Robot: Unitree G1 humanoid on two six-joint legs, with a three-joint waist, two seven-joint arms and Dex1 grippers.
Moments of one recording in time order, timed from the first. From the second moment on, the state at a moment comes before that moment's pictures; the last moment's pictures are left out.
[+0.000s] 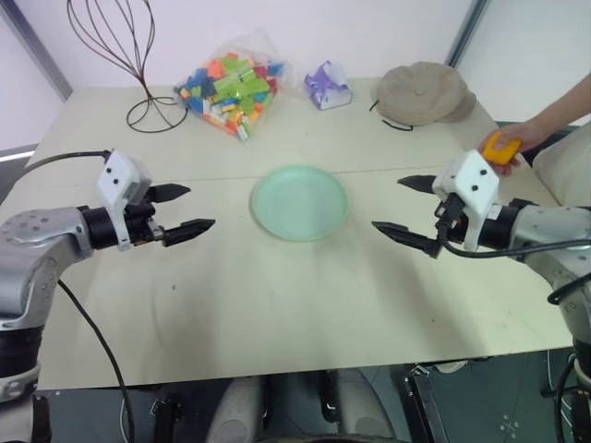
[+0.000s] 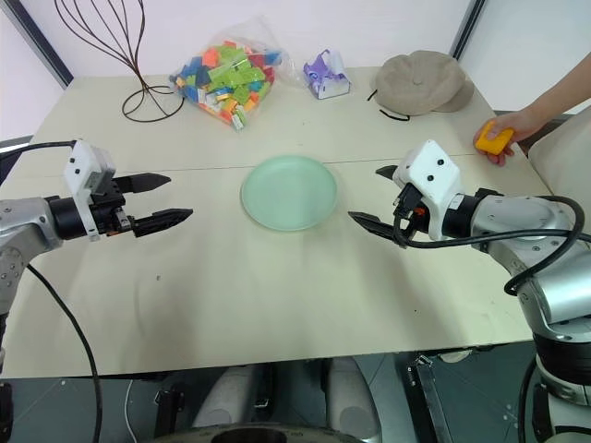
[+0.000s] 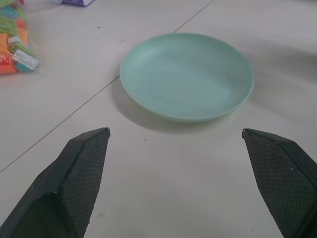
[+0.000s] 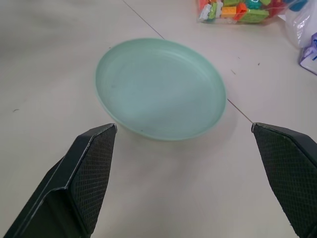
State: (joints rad) left arm -0.33 0.90 0.22 -0.22 -0.58 0.66 -0.93; right arm -0.36 -0.89 -0.15 -0.54 0.49 0.79 0.77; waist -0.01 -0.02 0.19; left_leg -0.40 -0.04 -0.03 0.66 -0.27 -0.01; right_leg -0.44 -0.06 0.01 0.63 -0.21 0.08
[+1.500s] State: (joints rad) left arm -0.33 0.86 0.21 -0.22 -0.58 0.64 -0.89; right arm -0.65 -0.42 -0.33 -0.53 0.77 1.21 0.31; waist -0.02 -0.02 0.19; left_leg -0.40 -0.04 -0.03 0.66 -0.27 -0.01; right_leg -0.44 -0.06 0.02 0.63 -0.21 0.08
